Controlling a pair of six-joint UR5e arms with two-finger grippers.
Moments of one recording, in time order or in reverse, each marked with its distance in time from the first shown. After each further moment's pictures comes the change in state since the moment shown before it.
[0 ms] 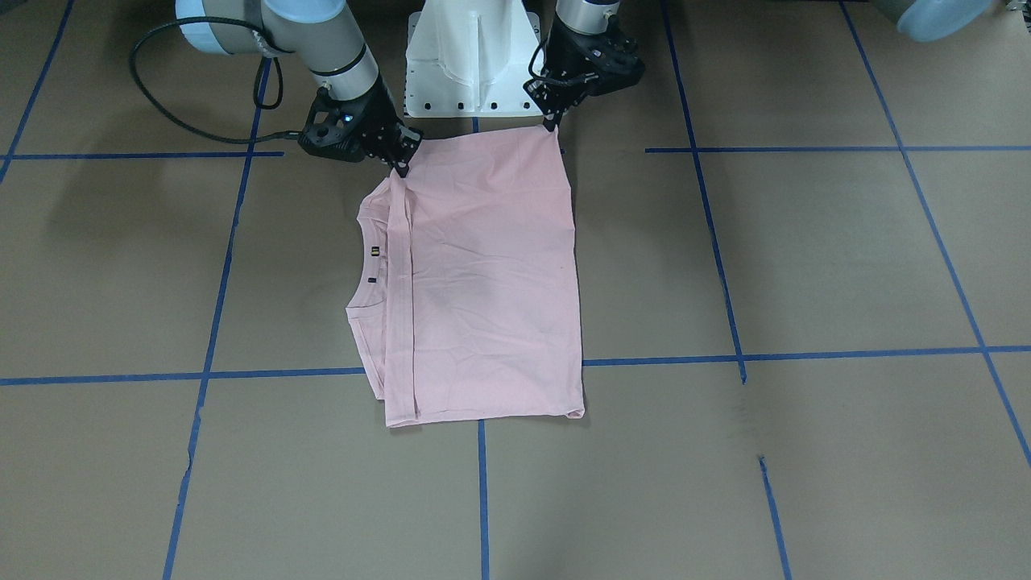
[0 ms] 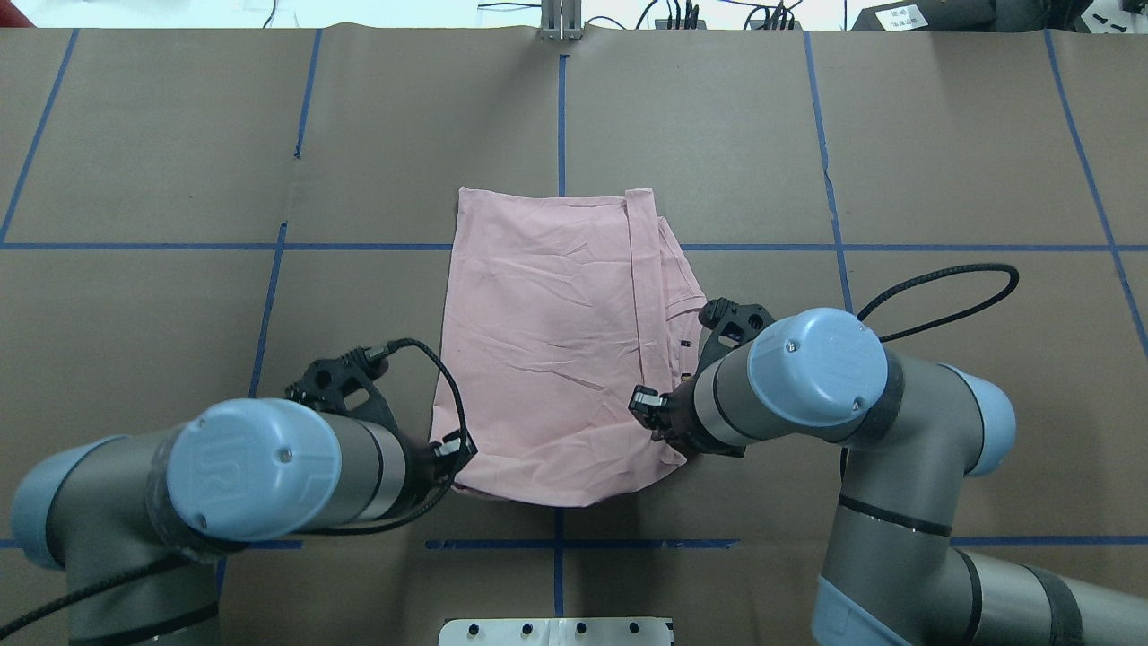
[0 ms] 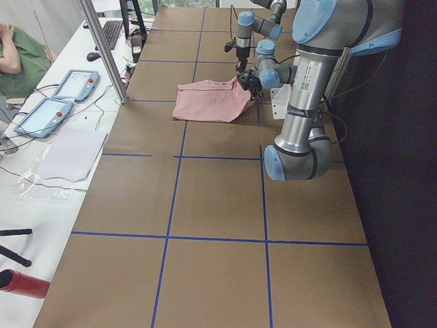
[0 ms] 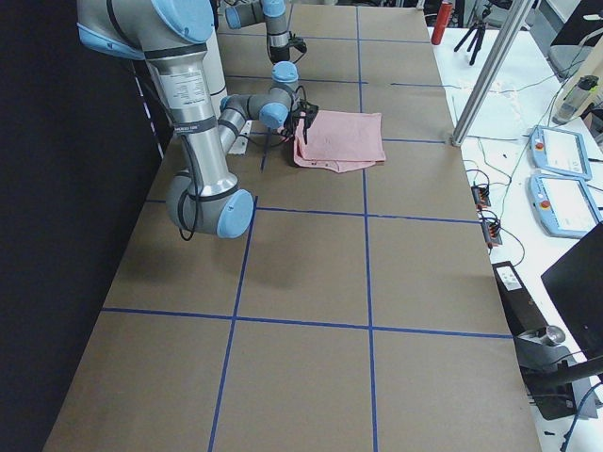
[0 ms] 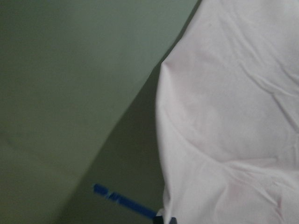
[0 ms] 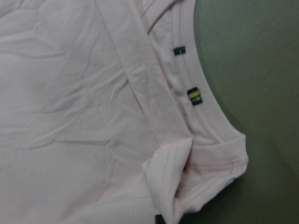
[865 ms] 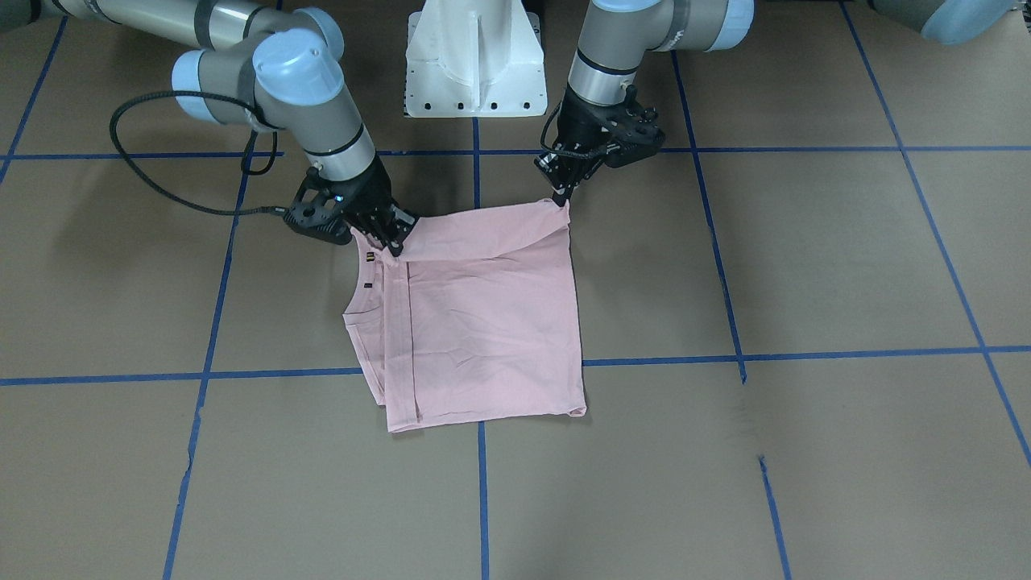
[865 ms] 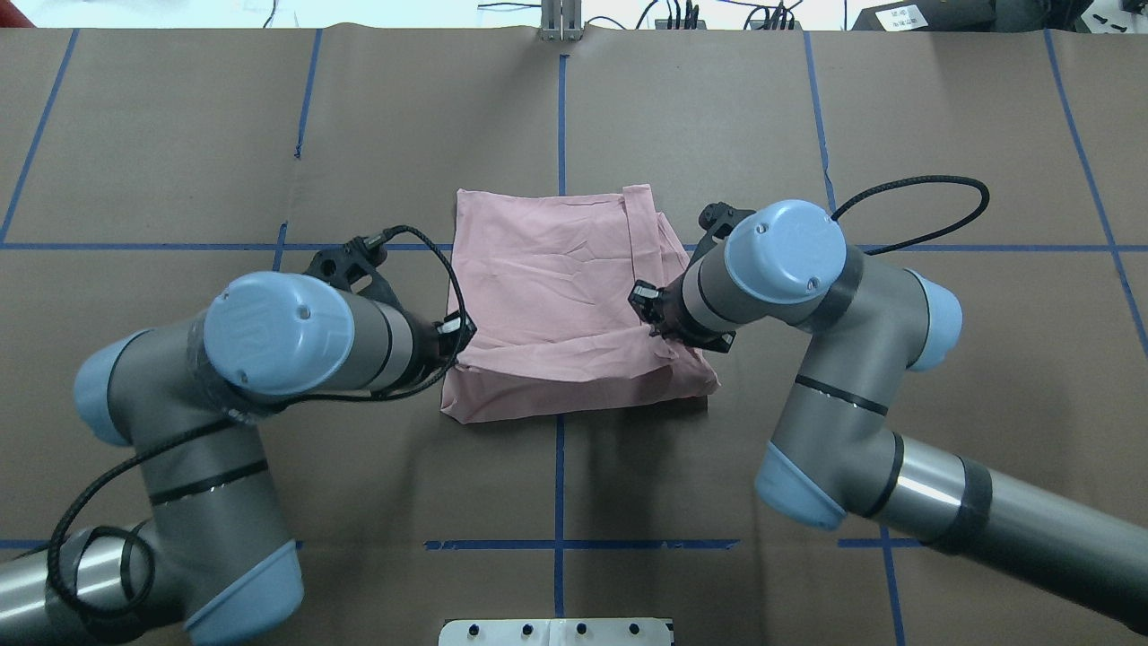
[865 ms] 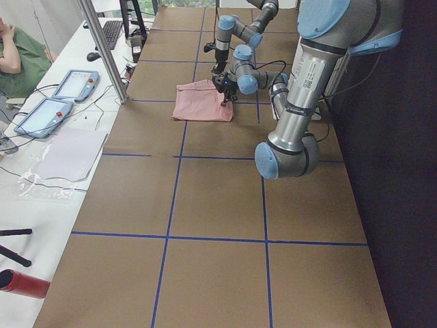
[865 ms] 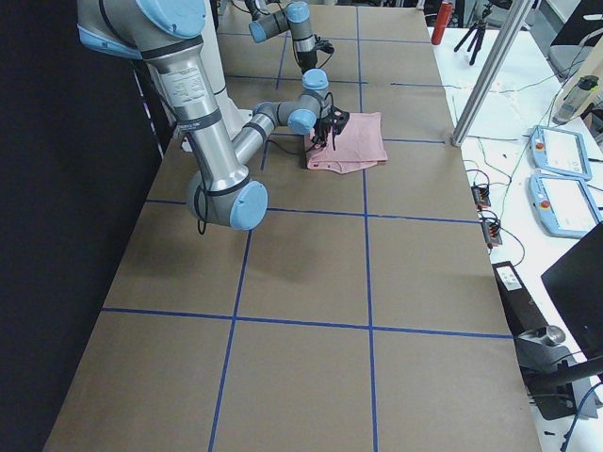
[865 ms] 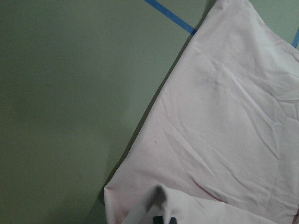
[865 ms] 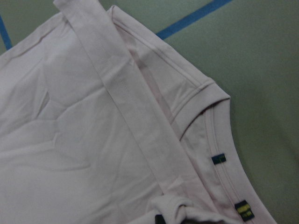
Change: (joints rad) left arm -0.166 -0.068 0.205 -0.173 -0.010 0.026; right arm 0.150 0.134 -0.269 0.115 0.016 -0.012
